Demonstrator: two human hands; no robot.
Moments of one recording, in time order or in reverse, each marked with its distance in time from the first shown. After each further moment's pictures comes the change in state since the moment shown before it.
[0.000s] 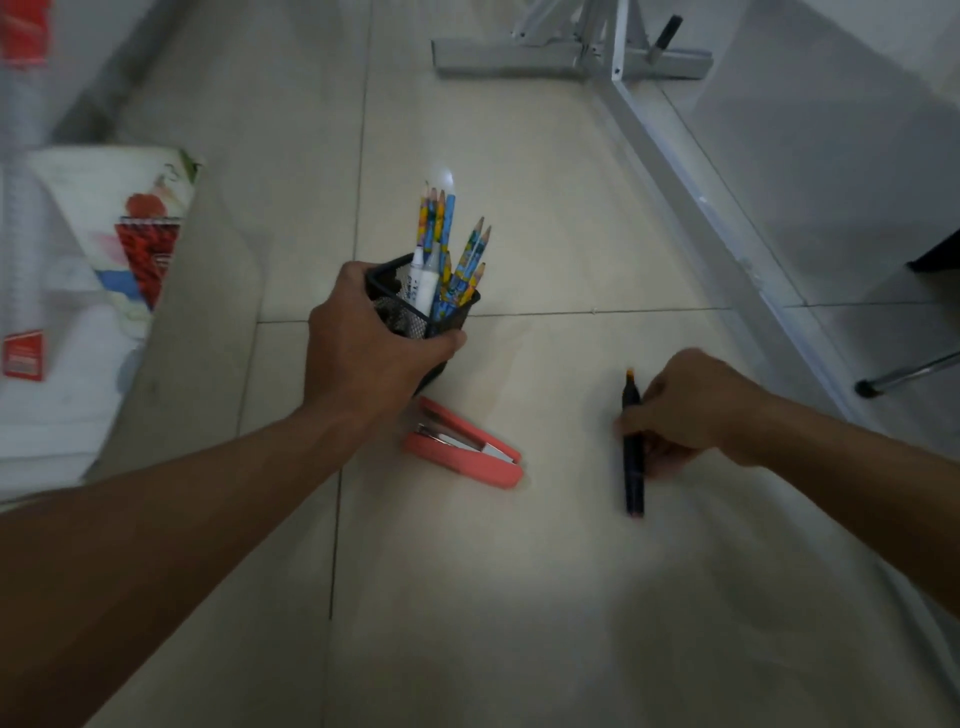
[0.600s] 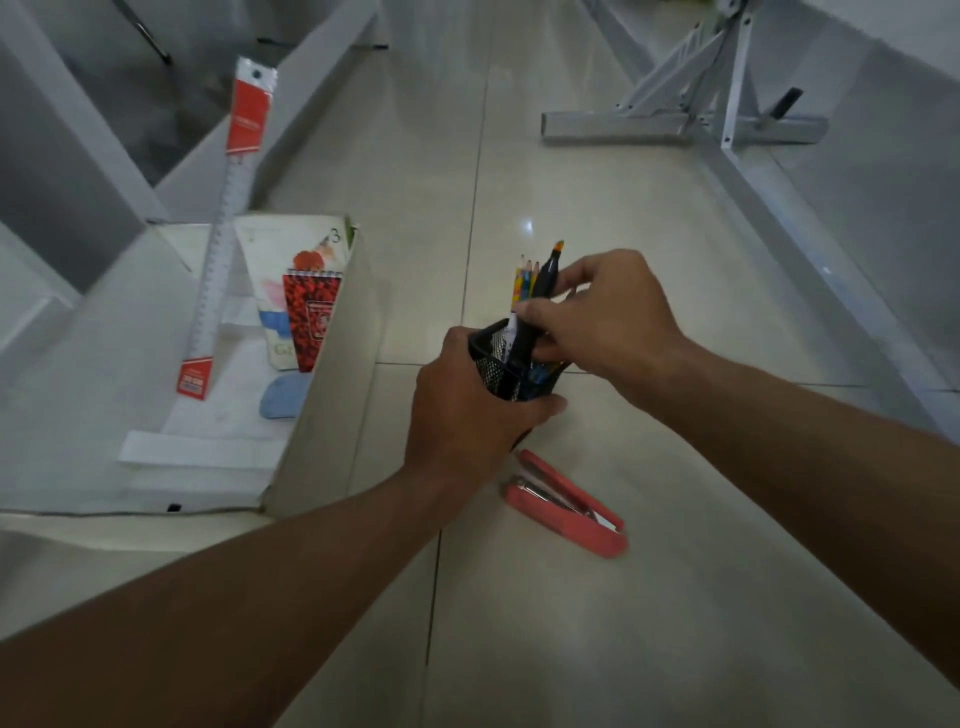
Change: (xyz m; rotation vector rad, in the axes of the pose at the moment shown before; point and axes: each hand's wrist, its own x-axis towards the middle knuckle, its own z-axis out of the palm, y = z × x) left_hand -0.002 -0.011 -0.016 -0.039 -0.029 -0.053; right_hand -0.014 -0.178 0.065 0.366 0.206 -0.646
